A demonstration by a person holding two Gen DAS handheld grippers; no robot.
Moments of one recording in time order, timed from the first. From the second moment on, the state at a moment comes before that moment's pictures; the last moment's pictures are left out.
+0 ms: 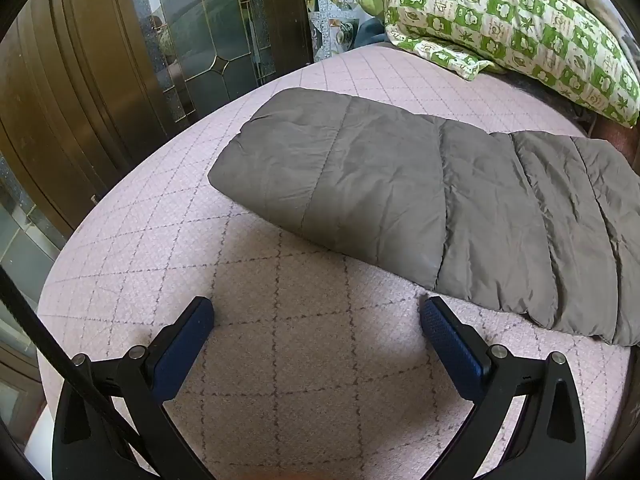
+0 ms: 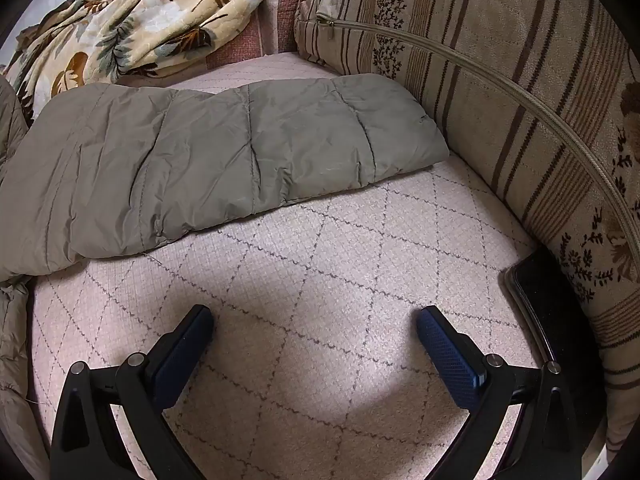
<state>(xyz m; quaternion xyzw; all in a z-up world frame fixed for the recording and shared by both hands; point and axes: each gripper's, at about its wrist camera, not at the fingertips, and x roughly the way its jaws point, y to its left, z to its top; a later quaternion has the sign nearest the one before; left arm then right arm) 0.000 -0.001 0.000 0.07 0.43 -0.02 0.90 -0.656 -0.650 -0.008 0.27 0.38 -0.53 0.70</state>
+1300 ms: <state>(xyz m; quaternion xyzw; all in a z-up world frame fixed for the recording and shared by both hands) -0.173 -0.017 0.132 0.05 0.36 -0.19 0.91 -0.656 -0.650 -0.008 0.28 0.38 -0.53 0.70</state>
